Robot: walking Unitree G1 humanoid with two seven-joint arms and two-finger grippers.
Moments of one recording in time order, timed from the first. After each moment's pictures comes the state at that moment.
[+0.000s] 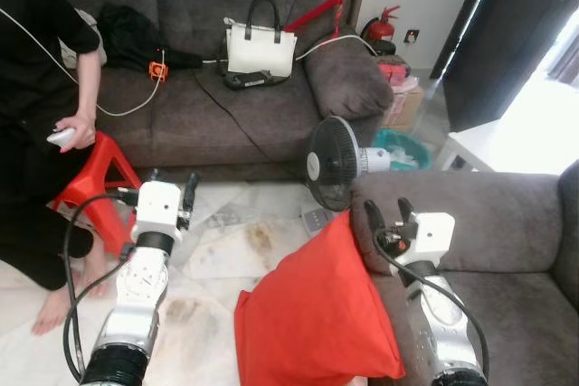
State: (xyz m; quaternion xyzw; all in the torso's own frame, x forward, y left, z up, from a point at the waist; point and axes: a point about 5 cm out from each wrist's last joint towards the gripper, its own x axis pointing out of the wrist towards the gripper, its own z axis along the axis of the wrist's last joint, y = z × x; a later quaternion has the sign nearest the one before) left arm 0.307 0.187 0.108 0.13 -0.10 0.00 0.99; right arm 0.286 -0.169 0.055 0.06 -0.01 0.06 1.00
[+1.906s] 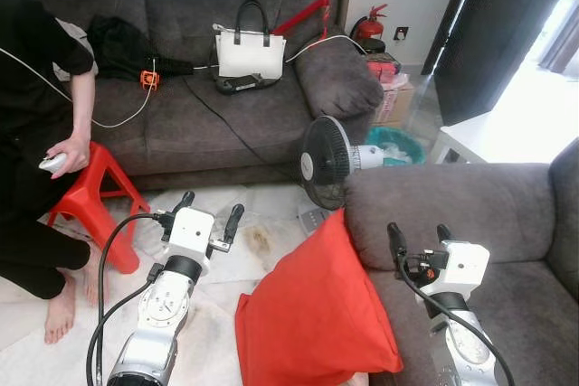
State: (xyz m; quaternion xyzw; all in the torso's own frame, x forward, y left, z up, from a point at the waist) left arm 0.288 0.159 0.092 0.12 -0.07 -0.09 0.99; right arm 0.255 -0.192 0.051 0.06 -0.01 0.00 1.00
